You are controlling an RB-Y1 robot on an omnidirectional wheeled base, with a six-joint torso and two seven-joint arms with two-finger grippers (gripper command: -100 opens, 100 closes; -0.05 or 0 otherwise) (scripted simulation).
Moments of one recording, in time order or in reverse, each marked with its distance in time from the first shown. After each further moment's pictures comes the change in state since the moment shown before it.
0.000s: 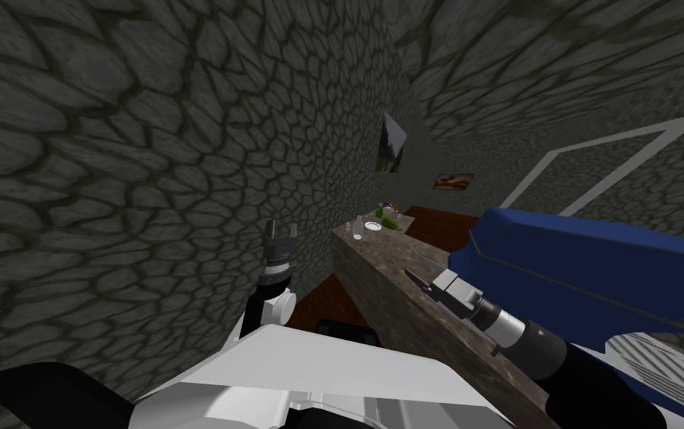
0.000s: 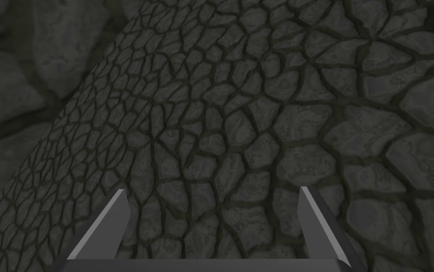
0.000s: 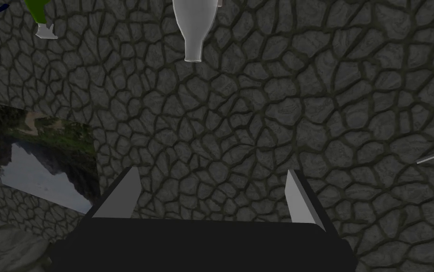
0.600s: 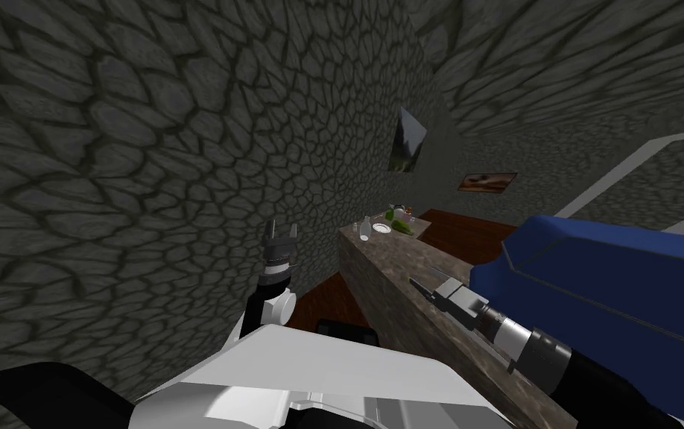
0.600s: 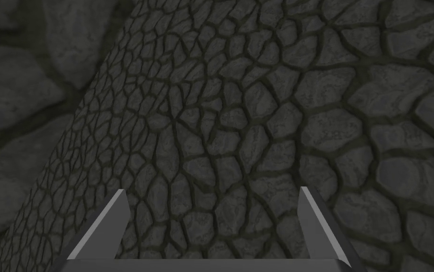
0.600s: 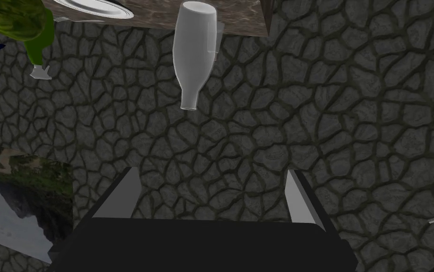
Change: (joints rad) left arm 0.000 0.000 0.000 0.000 0.000 0.000 0.000; right arm 0.027 0.006 -0.046 -0.012 0.172 -0.070 -0.076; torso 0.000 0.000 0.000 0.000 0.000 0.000
